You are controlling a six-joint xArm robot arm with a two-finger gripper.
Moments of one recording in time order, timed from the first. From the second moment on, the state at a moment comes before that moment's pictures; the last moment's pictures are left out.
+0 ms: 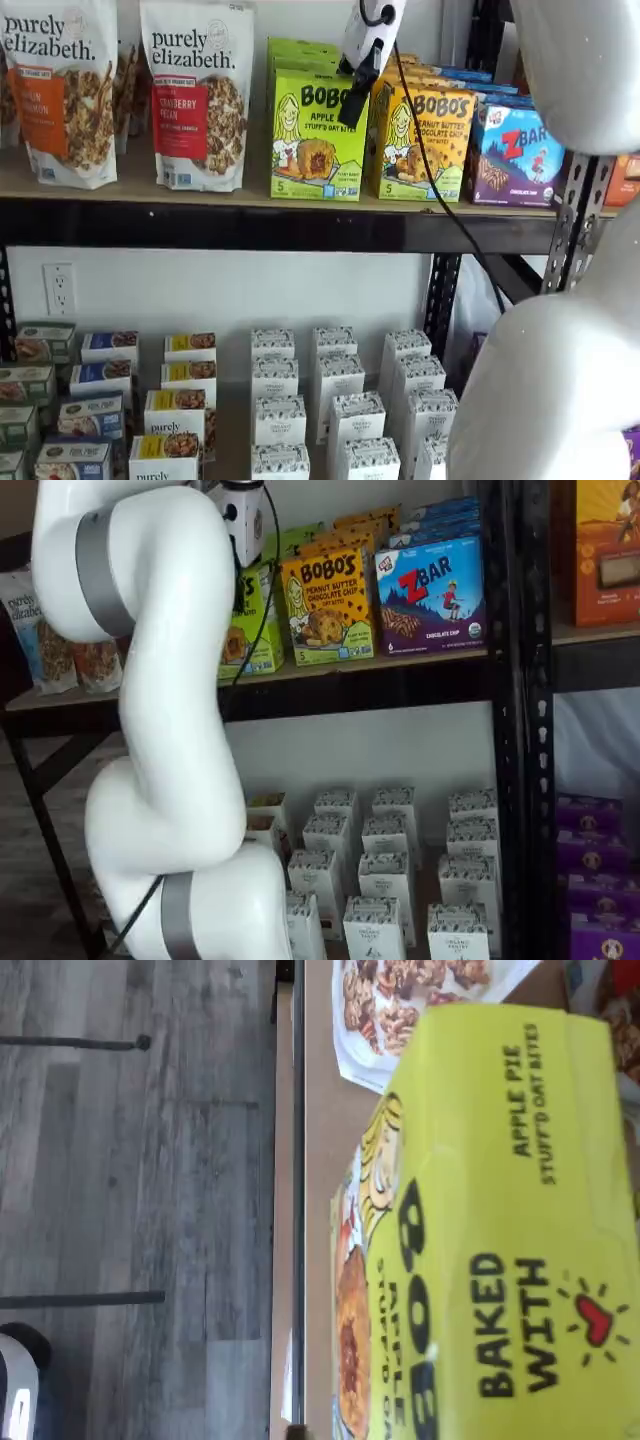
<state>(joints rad) 0.14 -0.15 -1.52 0.30 1.52 -1.40</state>
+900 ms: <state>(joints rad) 0.14 -0.14 -1.54 0.30 1.53 -1.40</state>
